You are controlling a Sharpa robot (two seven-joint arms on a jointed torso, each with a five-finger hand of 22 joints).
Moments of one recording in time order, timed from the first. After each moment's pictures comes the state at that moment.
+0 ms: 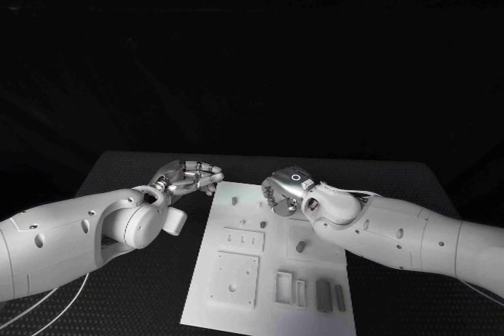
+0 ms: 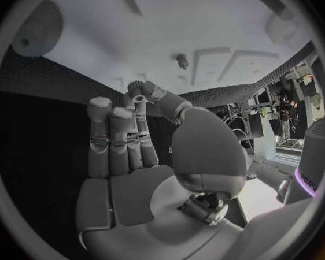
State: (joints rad) left arm 1.34 -0.79 -0.21 1.43 -0.08 -0.29 0.27; left_hand 1.60 -0.07 -0.05 0.29 0.12 0.82 0.17 0.36 0.40 1.24 0.10 0.11 0.19 1.03 0.02 0.71 0.57 0.05 0.86 -0.07 0.60 1.31; right arm 1.19 -0.56 -0.12 1.22 -1.86 -0.47 -0.13; right_hand 1.18 -0.16 0.77 -0.29 0.05 1.03 0.10 0.42 0.49 1.29 0.04 0.15 0.17 1.34 -0.06 1.06 0.88 0.20 1.29 -0.02 0.81 1.31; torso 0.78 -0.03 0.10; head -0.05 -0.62
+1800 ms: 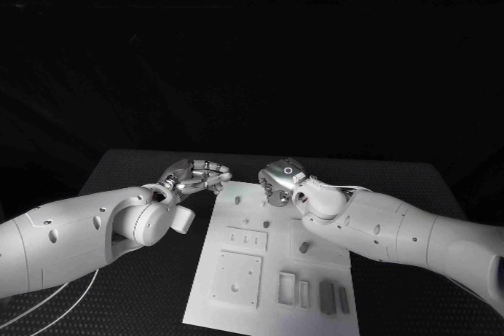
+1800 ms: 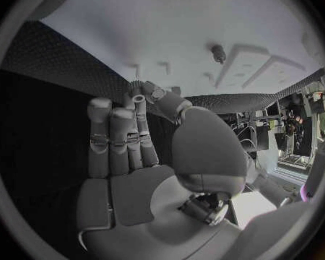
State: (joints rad) left arm 1.34 -0.76 -0.21 1.41 -0.08 -0.29 0.27; left_hand 1.60 -0.07 -0.05 0.29 0.12 0.82 0.17 0.36 0.40 1.24 0.10 0.10 0.19 1.03 0.02 0.71 0.57 0.05 0.86 -0.07 0.60 1.31; right arm 1.21 -0.43 -0.12 1.06 -1.95 -0.50 -0.19; right_hand 1.17 -0.17 0.78 -0.28 0.05 1.04 0.09 0.42 0.50 1.29 0.04 0.14 0.17 1.34 -0.06 1.07 0.87 0.20 1.29 -0.02 0.81 1.31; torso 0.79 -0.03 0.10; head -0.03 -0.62
